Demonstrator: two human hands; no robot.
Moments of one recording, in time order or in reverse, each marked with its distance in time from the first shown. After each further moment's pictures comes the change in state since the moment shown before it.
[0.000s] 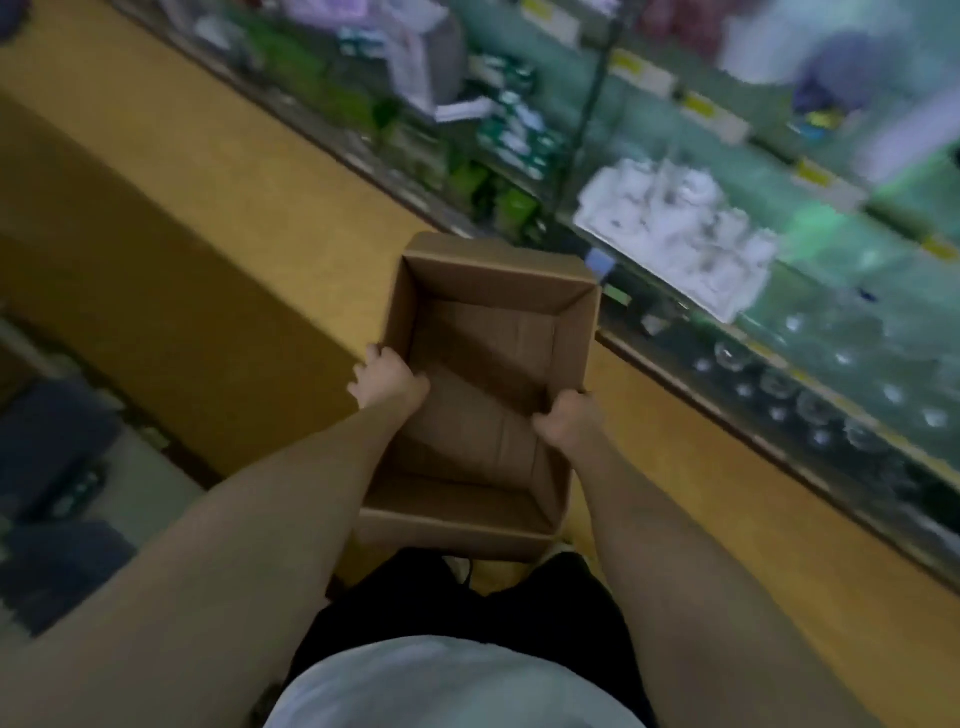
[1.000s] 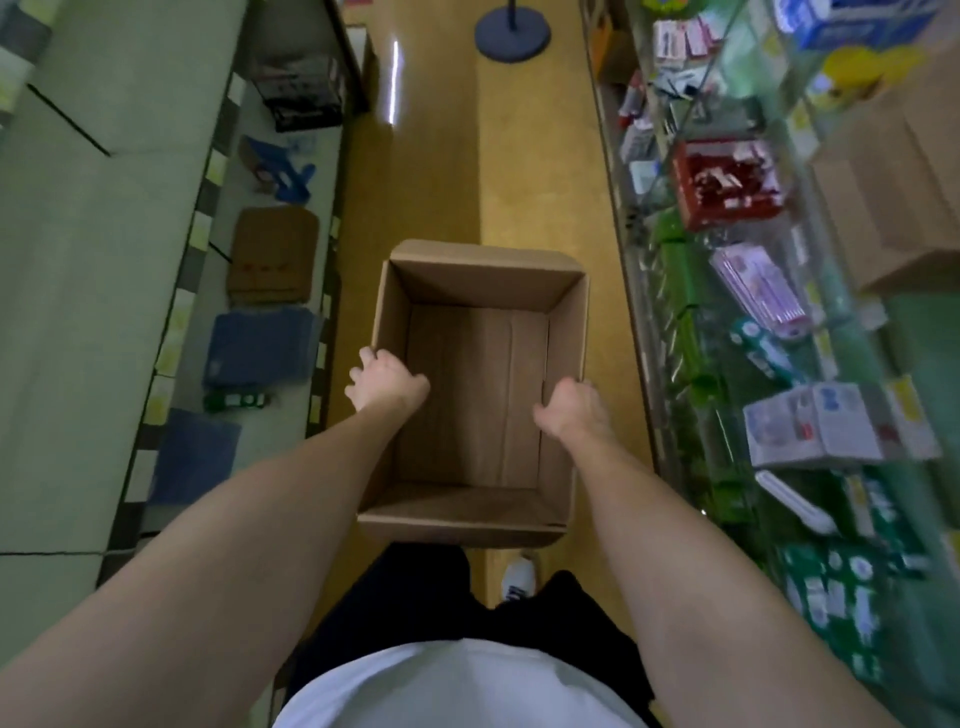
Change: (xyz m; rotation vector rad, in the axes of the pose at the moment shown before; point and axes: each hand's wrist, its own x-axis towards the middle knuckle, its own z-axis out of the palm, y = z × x) left_hand 0.277 -0.190 -0.317 -0.441 0.282 -0.822; right_hand 0.168 -0.625 -0.093 -0.684 0.002 -0.753
